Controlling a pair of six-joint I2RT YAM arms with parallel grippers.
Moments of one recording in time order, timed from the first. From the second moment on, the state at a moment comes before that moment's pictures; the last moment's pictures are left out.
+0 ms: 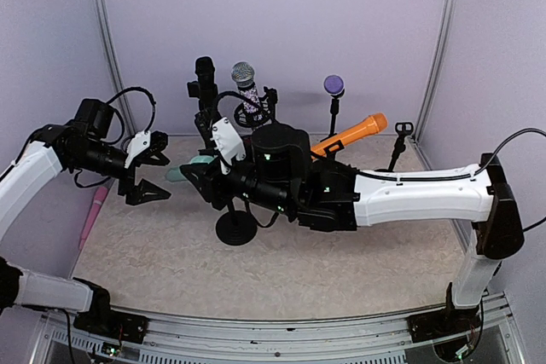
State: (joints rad) left arm -0.21 1.16 1.17 -0.93 0.70 1.00; right arm 1.29 1.82 1.54 0.23 0.23 0.06
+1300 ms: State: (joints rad) left arm 0.36 1.40 0.72 -0.57 0.11 1.21; right arm 1.10 1.86 1.52 0.09 0.17 0.11
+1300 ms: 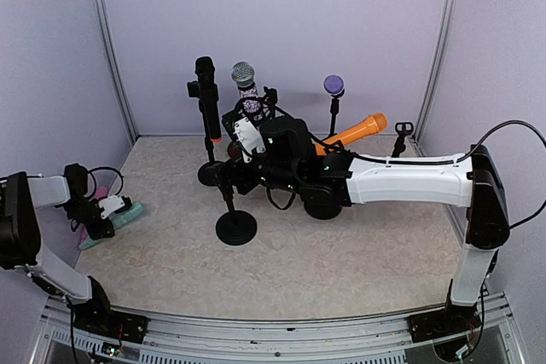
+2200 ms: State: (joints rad) left arm 0.19 1.24 0.88 -0.72 0.32 1.10; right arm 1.10 2.07 1.72 -0.06 0.18 -0.06
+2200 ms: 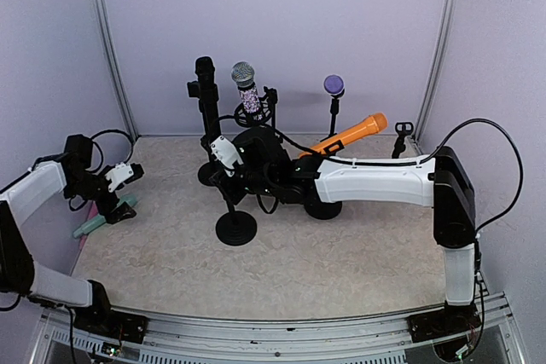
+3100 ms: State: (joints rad) left arm -0.12 1.21 1.04 -0.65 0.38 0.68; right arm 1.02 1.32 0.99 -0.18 0.43 0.08
